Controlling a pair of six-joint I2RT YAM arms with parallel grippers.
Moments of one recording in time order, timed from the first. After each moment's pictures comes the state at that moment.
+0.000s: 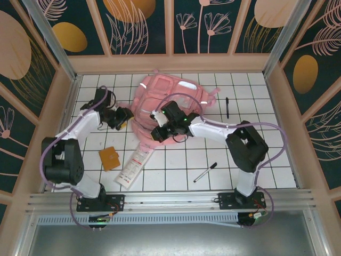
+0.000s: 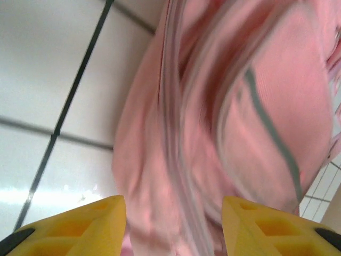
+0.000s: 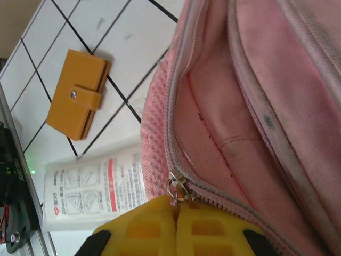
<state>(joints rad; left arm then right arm) -0.12 1.55 1.06 -0.62 0.44 -0.79 0.84 1.85 1.26 -0.27 -0.47 0.23</state>
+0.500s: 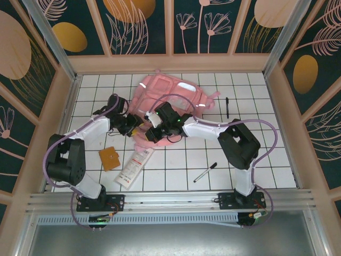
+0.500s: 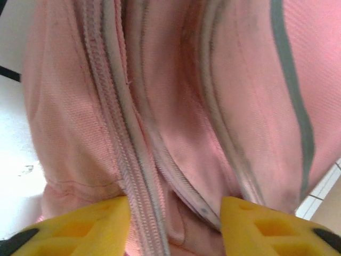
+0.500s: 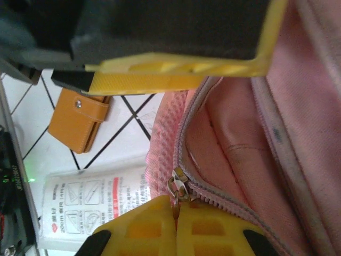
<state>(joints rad) -0.25 1.59 0.98 -0.49 0.41 -1.00 0.87 1.92 1.31 -0.23 -0.46 0.23</state>
